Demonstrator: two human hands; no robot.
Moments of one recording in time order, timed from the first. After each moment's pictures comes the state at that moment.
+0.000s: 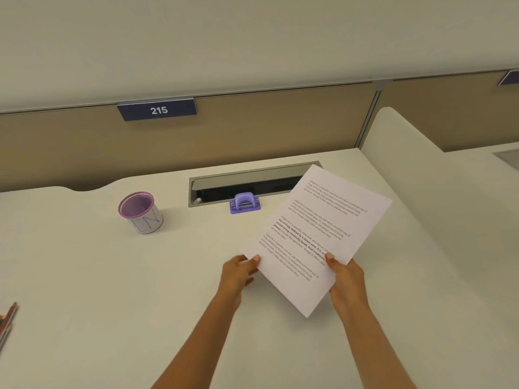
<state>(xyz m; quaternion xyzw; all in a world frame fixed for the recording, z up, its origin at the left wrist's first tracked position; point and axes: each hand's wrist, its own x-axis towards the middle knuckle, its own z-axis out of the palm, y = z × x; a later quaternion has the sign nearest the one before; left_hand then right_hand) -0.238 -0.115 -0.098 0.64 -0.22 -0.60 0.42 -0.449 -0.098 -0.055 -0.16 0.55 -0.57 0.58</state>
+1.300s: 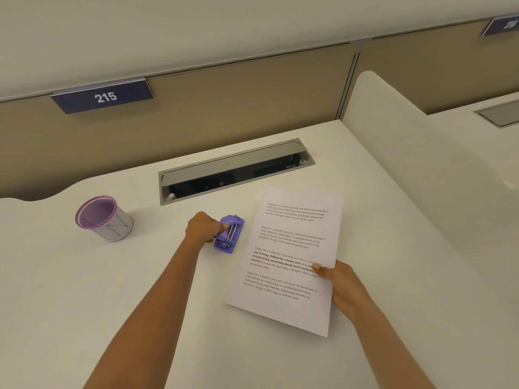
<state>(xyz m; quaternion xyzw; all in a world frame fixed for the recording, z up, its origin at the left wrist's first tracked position) -0.195 -0.249 -0.105 0.79 -0.48 -0.38 0.07 -0.489 -0.100 -0.113 -0.18 0.58 -0.43 0.67</state>
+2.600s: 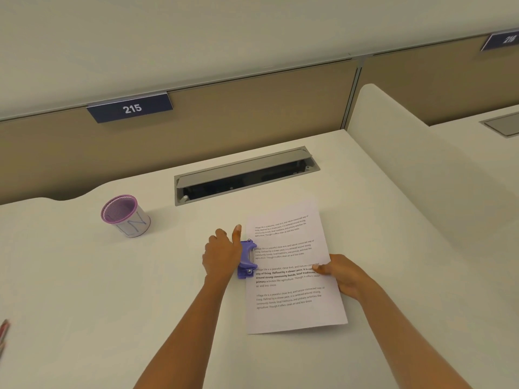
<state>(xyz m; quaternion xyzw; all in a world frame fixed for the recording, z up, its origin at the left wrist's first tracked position) -0.235 -0.156 -0.102 0.83 -0.51 -0.21 0.13 -0.503 -0.119 -0.115 -0.28 0.61 -0.27 0.69</state>
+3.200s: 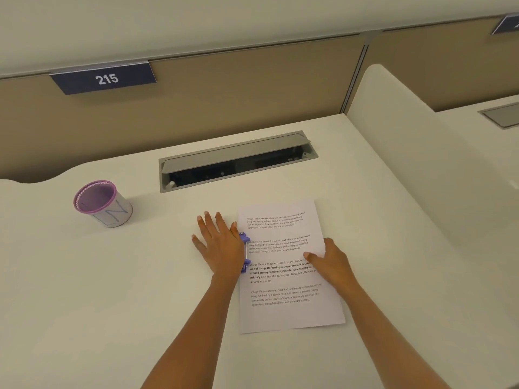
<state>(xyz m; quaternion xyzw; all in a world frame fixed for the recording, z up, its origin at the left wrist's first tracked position) -0.255 -0.164 -0.146 0.83 -0.54 -0.10 0.11 -0.479 -0.122 -0.116 -0.44 0.75 -0.20 0.46</state>
